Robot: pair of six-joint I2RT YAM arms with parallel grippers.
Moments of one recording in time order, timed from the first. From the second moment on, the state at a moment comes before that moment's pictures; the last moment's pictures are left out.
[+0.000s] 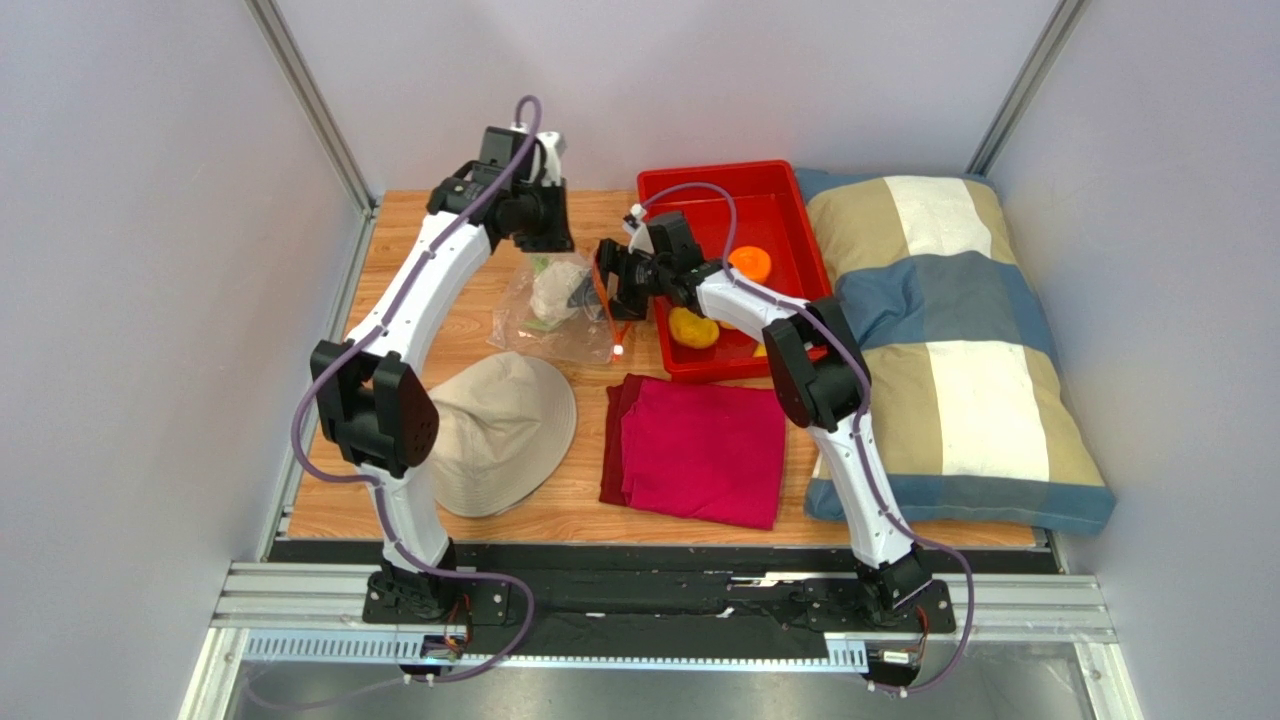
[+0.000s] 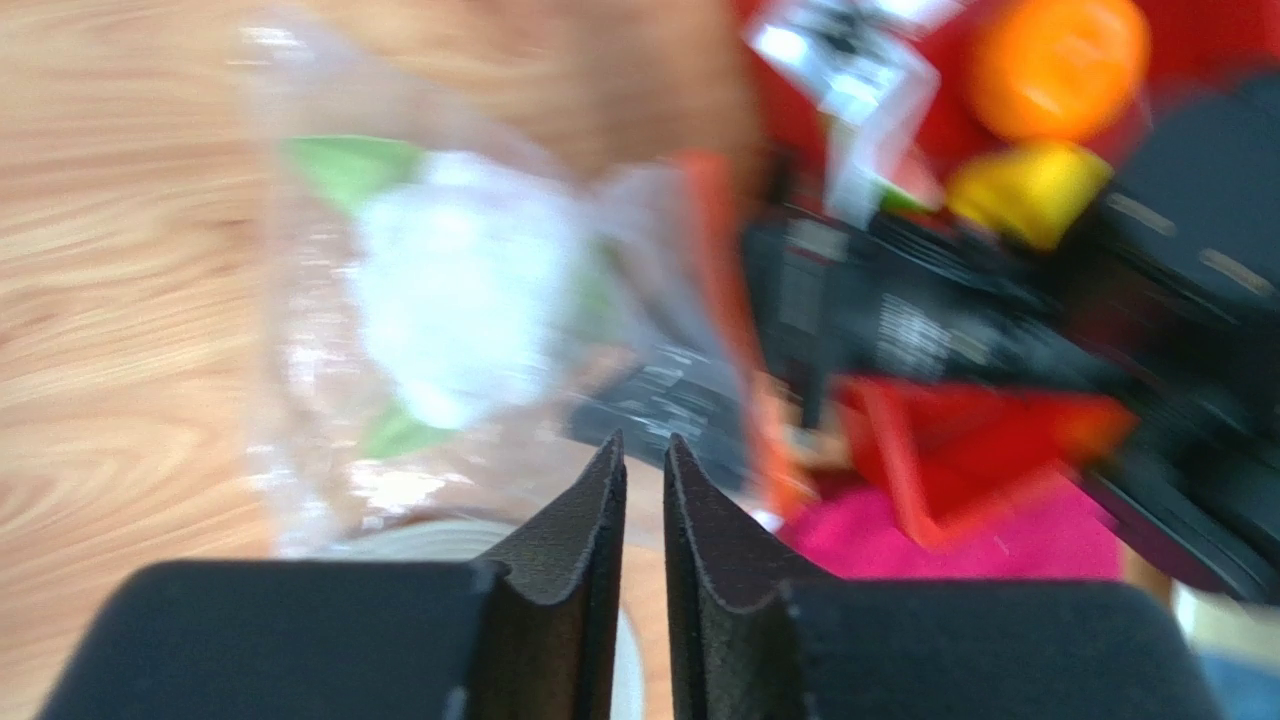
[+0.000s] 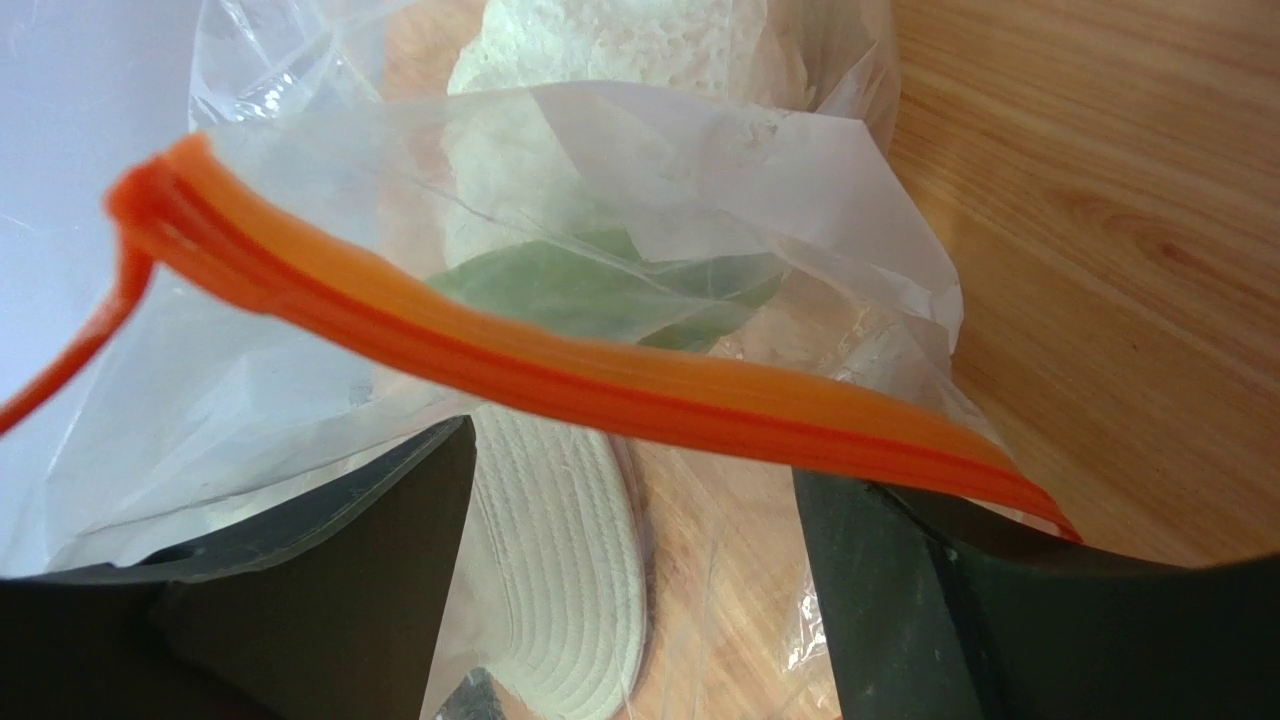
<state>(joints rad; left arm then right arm) -0.31 1.87 1.89 -0.80 0.16 -0.23 0.53 2.43 1.91 -0.06 -0.64 0.77</state>
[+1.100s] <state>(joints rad) -0.21 2.19 1.91 -0.67 0.16 -0.25 0.54 2.63 2.13 0.07 -0.58 1.00</state>
